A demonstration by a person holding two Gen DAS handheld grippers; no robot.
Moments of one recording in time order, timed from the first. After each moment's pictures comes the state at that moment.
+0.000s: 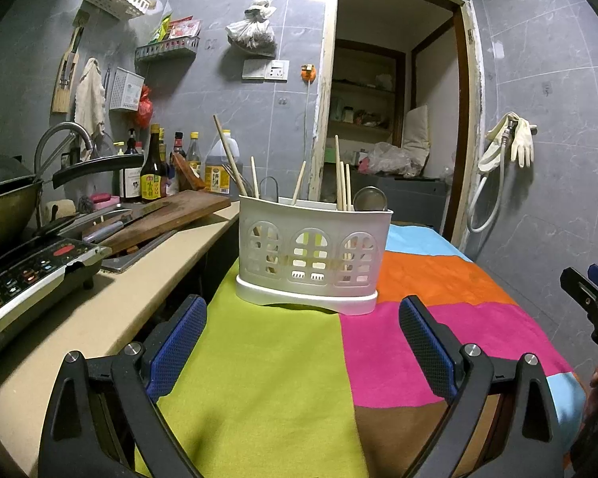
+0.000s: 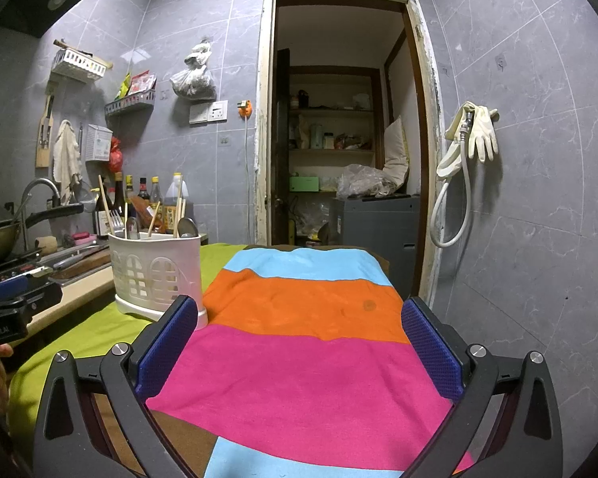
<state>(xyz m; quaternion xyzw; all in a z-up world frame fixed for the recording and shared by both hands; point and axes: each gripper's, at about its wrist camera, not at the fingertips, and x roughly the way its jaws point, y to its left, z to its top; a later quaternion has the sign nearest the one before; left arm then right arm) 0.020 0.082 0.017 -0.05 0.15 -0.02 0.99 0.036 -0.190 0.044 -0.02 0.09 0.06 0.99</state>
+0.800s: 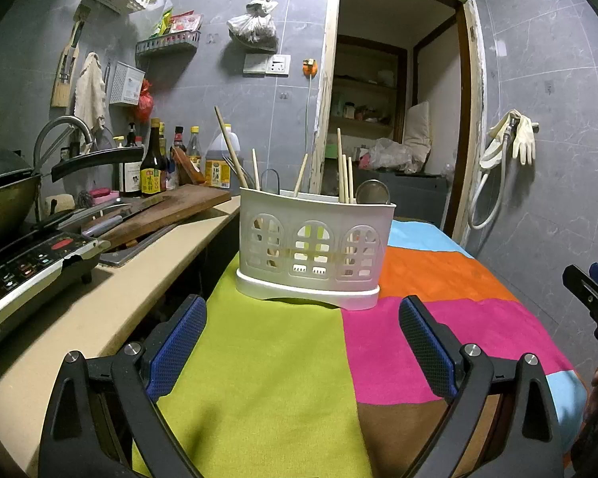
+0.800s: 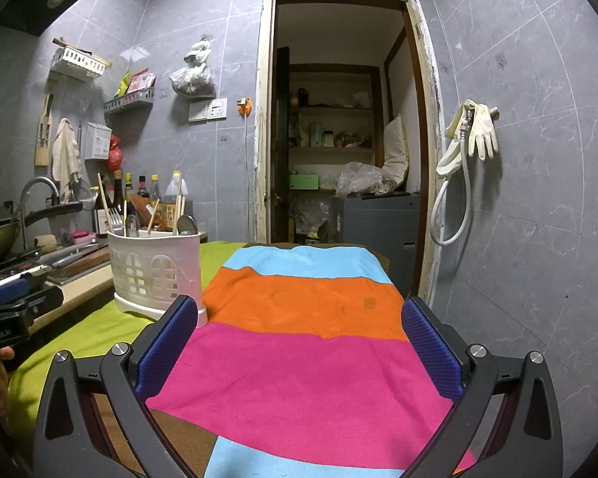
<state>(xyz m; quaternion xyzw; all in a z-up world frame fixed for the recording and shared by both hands) 0.022 0.085 0.012 -0.05 0.16 -0.02 0.99 0.037 -0.190 0.045 -0.02 0.09 0.06 0.99</state>
